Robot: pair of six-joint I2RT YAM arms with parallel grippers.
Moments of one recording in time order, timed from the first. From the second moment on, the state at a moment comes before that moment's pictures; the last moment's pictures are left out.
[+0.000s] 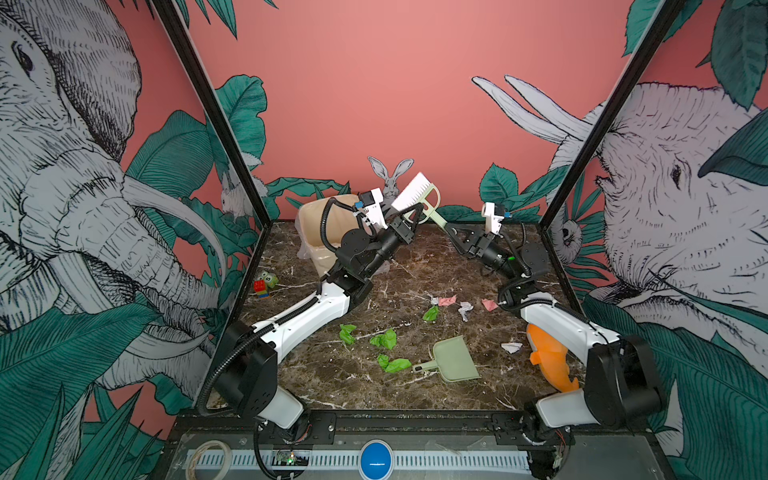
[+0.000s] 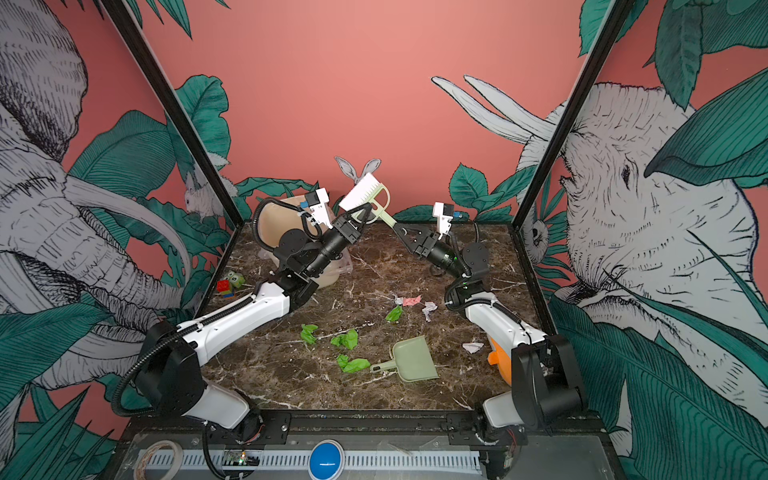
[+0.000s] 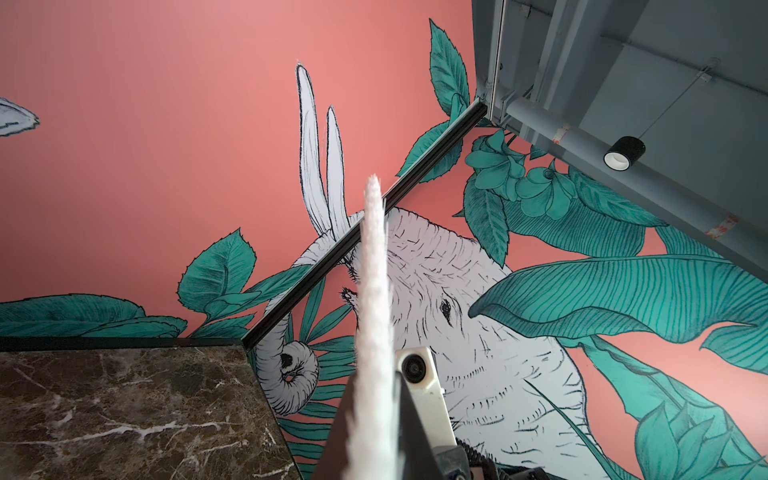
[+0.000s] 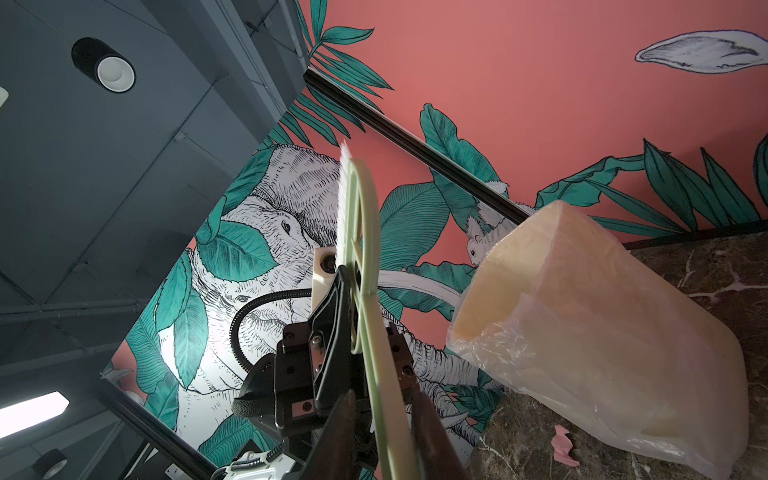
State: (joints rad) left arm -0.68 1.51 1.16 0.71 0.16 -0.92; right arm 0.32 1.43 0.90 0.99 -0.76 1.37
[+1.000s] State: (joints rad) left arm -0.64 1.51 1.16 0.69 0.26 -0.94; right arm 0.32 1.42 0.90 1.00 -0.77 1.41
